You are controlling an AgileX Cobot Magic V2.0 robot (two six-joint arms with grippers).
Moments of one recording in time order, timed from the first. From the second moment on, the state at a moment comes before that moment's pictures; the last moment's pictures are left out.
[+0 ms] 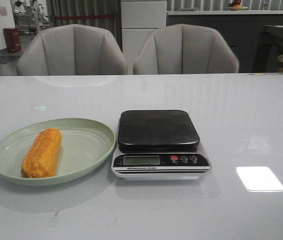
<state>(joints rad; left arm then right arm) -0.61 -0.01 -0.42 0.13 0.72 -0.19 0.50 0.17 -0.38 -0.04 0.42 0.14</state>
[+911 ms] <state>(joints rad) -0.61 -0.01 -0.42 0.13 0.72 -0.19 0.50 0.15 -0.21 -0.05 0.26 0.14</state>
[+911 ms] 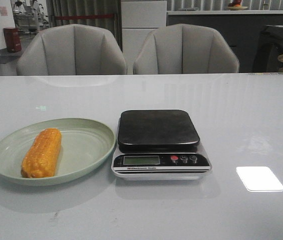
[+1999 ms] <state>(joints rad) -0.11 -0.01 -0.05 0.11 0.19 -0.12 0.50 0.15 -0.21 -0.05 0.26 0.14</state>
